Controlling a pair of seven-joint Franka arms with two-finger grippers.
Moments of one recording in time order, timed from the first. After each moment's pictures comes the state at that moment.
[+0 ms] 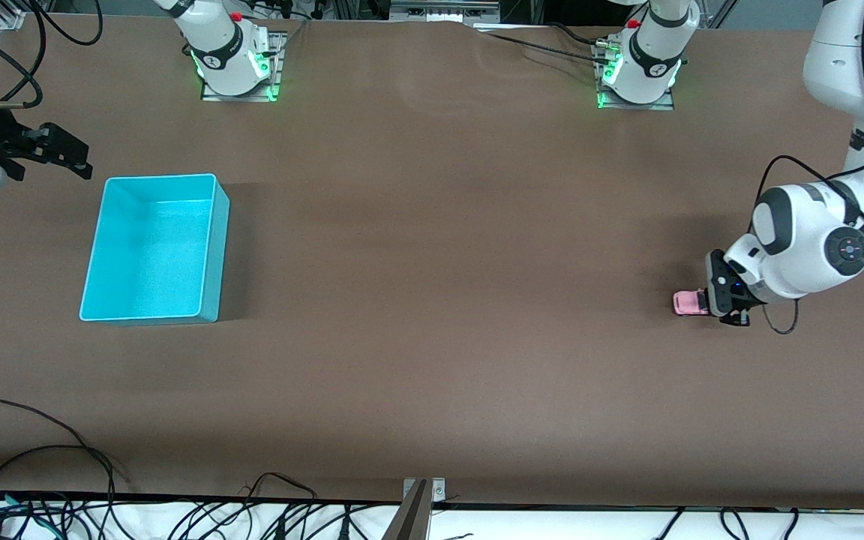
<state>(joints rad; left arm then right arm) 0.23 0.53 -0.05 -1.95 0.03 2.44 1.73 -0.06 -0.03 0.08 -1.65 -0.02 1.59 -0.03</state>
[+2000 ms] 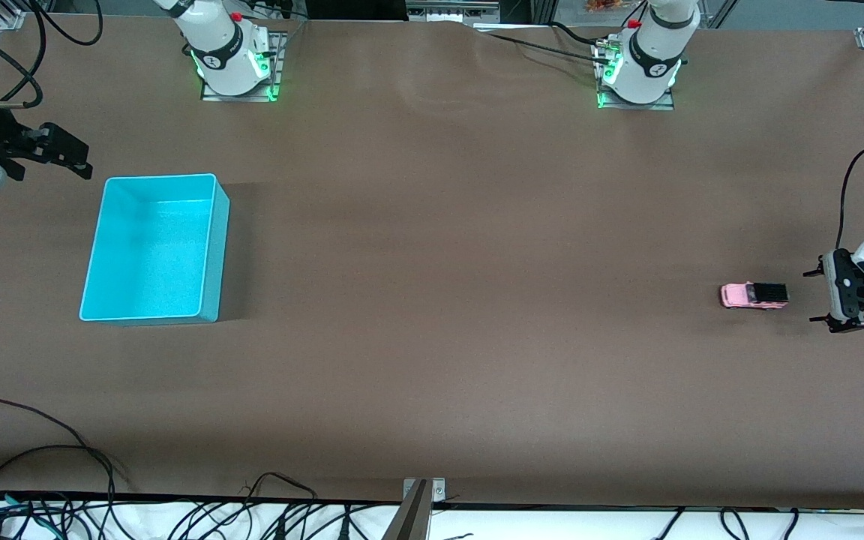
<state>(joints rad) 0.46 0.61 -0.08 -1.57 0.03 2.05 1.90 -0.06 -0.03 0.08 -1.65 -0.02 1.59 -0.03</state>
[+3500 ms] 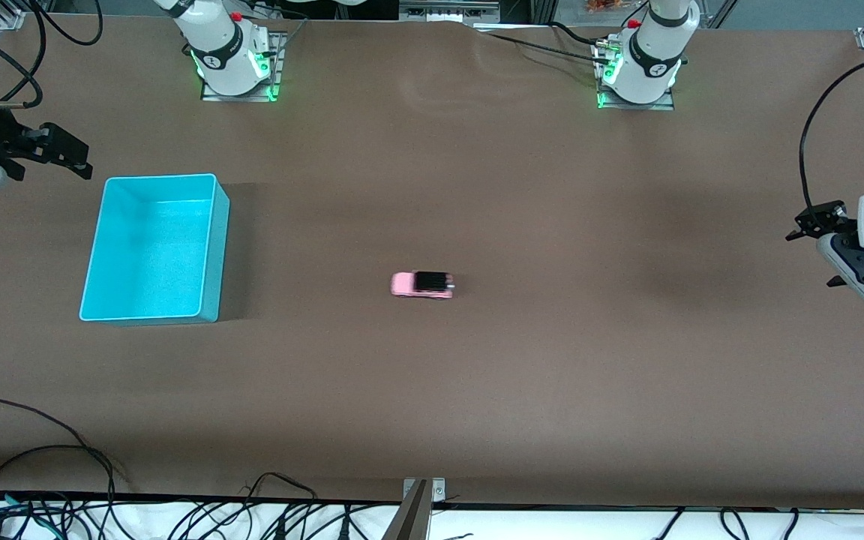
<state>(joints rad) 0.18 0.30 -0.09 -1.44 0.05 1.58 0.96 -0.06 -0.03 0.08 -1.65 -0.02 1.59 -0.03</state>
